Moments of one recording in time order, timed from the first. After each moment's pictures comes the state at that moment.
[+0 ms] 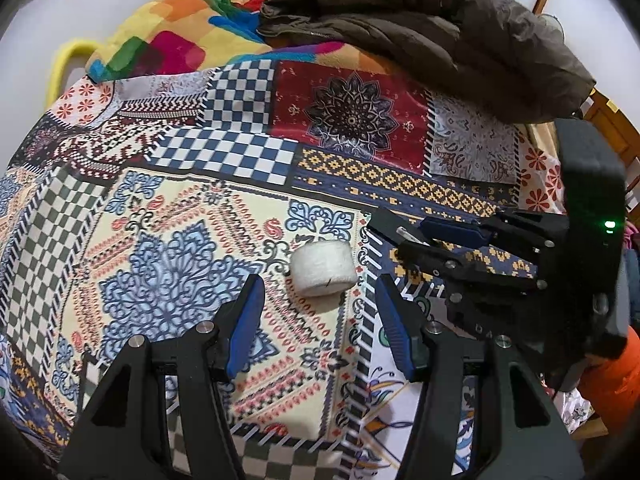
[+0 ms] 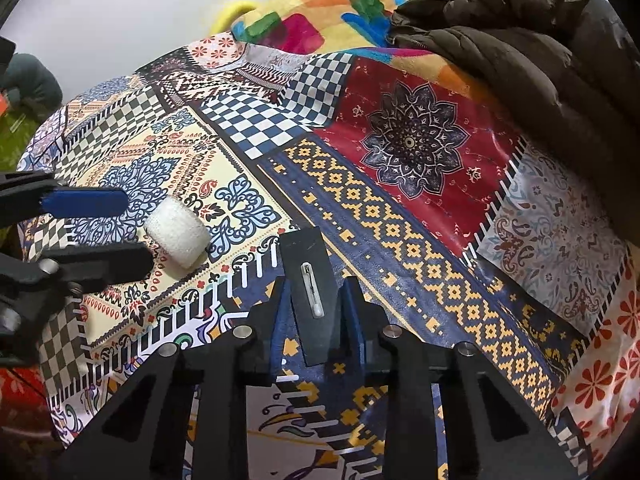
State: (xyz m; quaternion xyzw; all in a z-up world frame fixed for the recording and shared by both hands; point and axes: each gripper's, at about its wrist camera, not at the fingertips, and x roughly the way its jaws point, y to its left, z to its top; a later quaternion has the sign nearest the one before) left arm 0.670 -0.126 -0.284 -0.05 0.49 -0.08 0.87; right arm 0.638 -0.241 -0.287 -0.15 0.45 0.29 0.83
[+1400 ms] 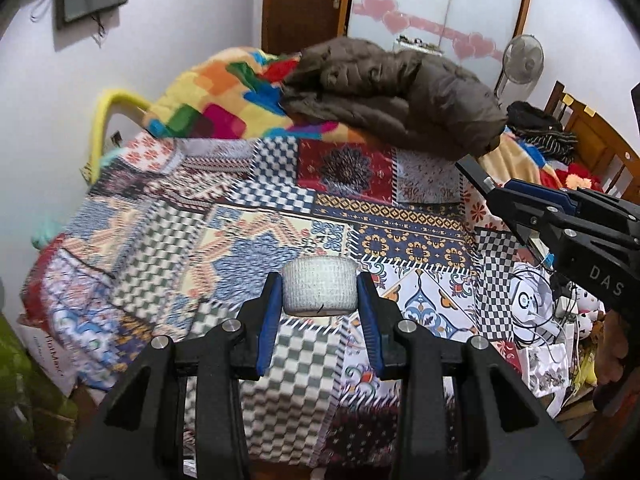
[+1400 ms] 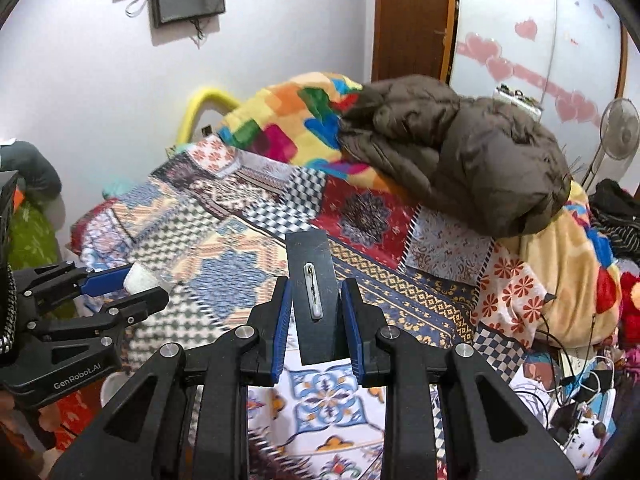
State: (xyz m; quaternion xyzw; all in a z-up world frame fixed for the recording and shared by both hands) left arm 0.517 -0.098 -0.125 -0.02 0.42 -0.05 0.91; right arm 0.495 -0.240 -0.096 -0.07 0.37 0.20 0.90
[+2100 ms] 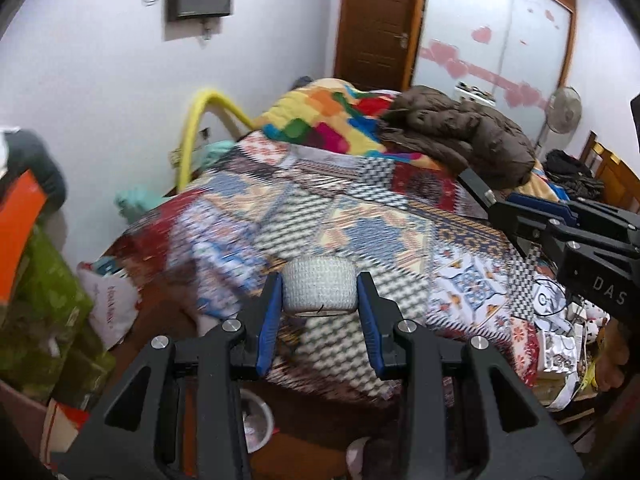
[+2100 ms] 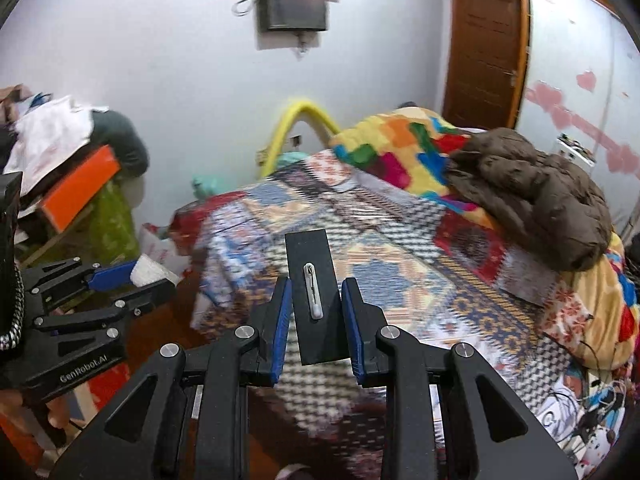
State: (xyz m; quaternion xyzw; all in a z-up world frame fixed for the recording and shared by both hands) left arm 0.330 0.050 -0.069 -0.06 0.37 0.06 0.93; right arm 0.352 -0.104 -0.052 -0.09 0.34 0.31 0.88
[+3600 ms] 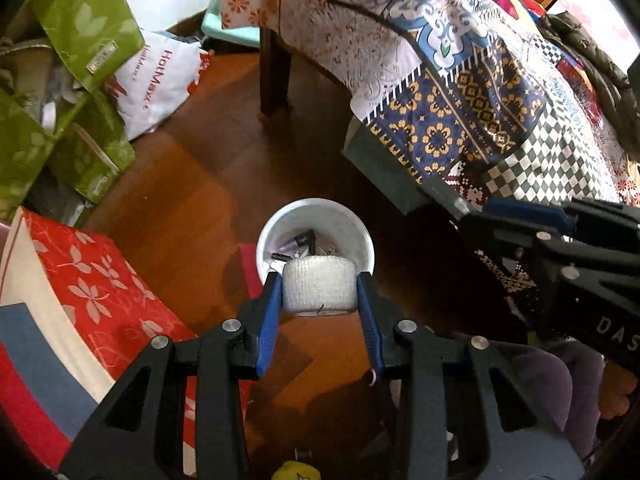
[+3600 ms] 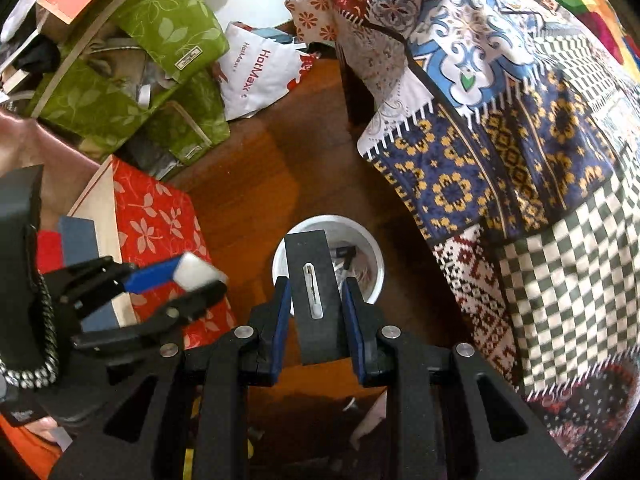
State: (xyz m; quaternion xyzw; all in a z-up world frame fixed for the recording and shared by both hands) left arm 0.228 0.231 -0.338 -0.22 0.59 0.14 0.77; right arm 0.287 0.136 -0.300 -0.19 0.58 0.42 0.67
